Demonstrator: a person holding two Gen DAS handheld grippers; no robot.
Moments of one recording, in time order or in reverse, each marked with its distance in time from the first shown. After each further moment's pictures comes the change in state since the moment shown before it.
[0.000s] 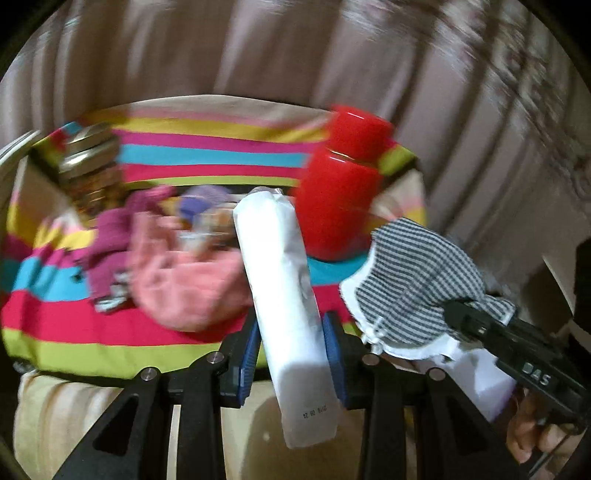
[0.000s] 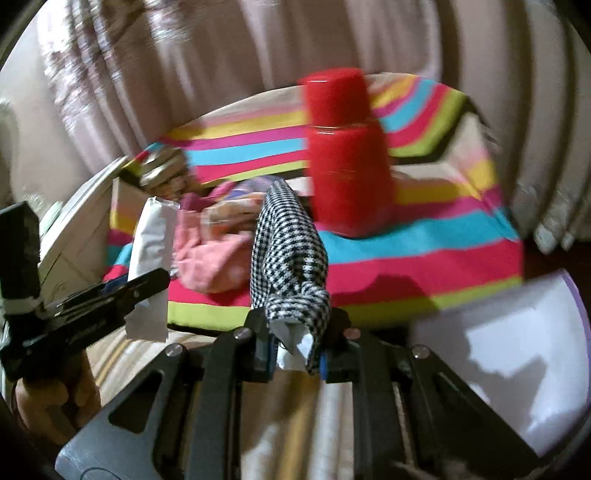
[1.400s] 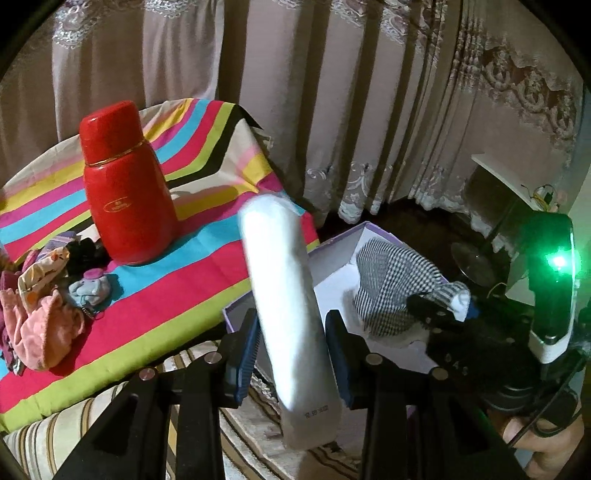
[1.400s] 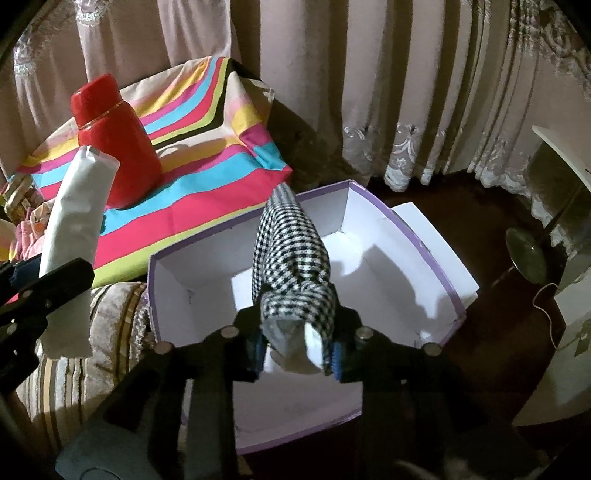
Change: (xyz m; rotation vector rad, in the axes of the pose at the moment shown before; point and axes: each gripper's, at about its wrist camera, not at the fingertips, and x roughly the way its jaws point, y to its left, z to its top) left arm 0.038 -0.192 -0.031 0.367 0.093 -0.188; right arm -0.070 -0.155 -0.067 0.194 0.049 -0.490
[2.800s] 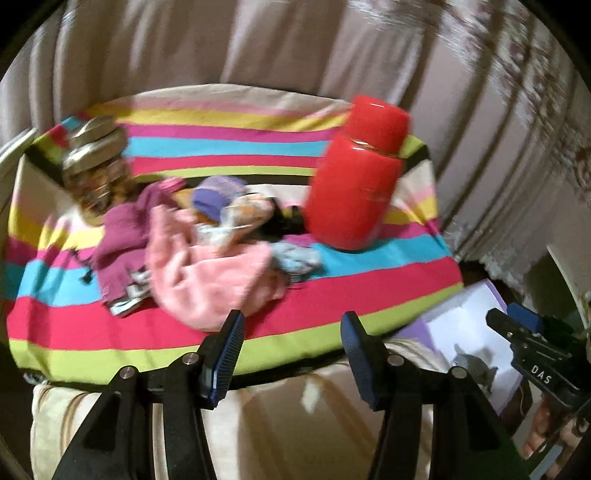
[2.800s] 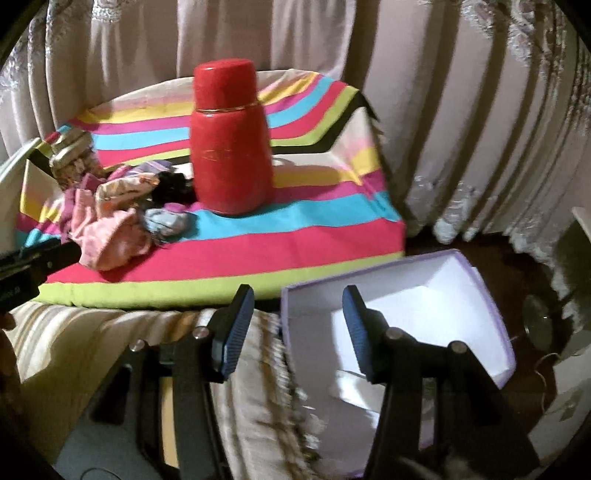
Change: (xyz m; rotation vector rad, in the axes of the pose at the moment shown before) left arm -0.077 0.243 -0.057 -0.395 -0.040 0.211; right arm -0.020 0.168 0.020 -0.240 -0.073 0.117
